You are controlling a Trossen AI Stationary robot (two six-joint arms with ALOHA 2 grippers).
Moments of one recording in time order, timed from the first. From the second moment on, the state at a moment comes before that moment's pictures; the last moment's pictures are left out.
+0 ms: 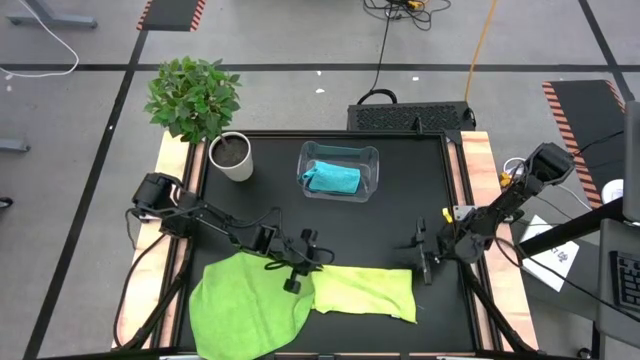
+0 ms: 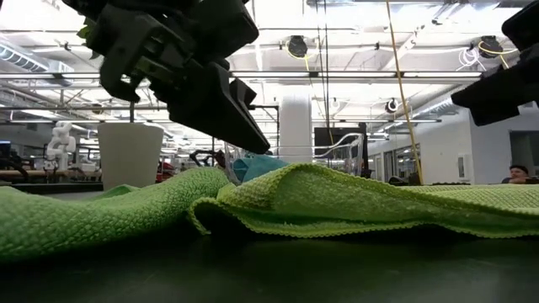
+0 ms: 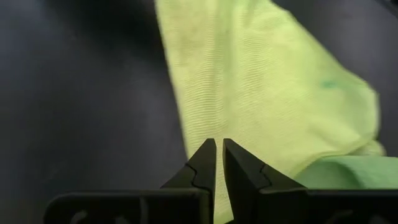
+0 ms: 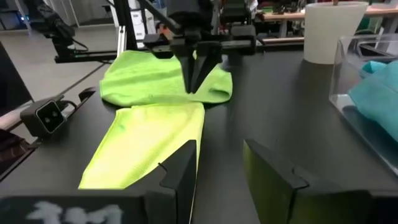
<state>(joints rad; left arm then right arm) -0.29 1.78 0.93 0.15 -0.01 0.07 0.79 1.02 0.02 0.76 0.73 0.26</state>
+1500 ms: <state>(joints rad) -0.17 1.83 0.93 0.05 0.18 -0.19 0.78 1.10 0.02 0.38 0.52 0.84</state>
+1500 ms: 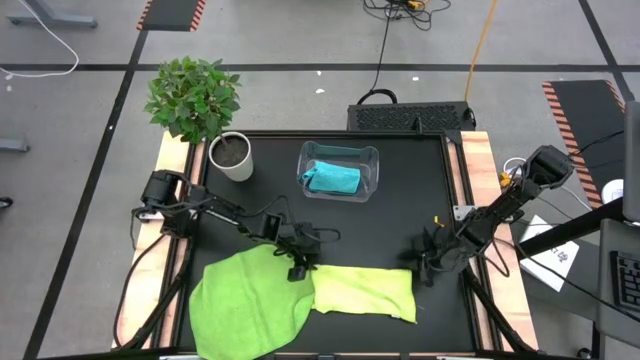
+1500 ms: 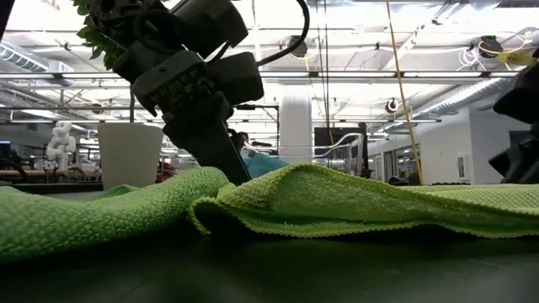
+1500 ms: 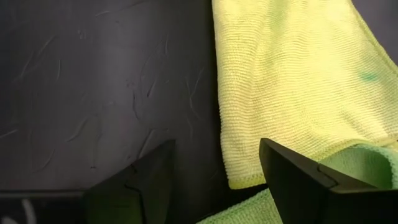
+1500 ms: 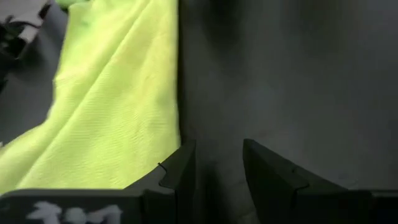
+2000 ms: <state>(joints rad) -0.18 1.83 0.93 0.06 0.17 -0.14 0.78 0.82 0.02 0.21 0.31 0.85</state>
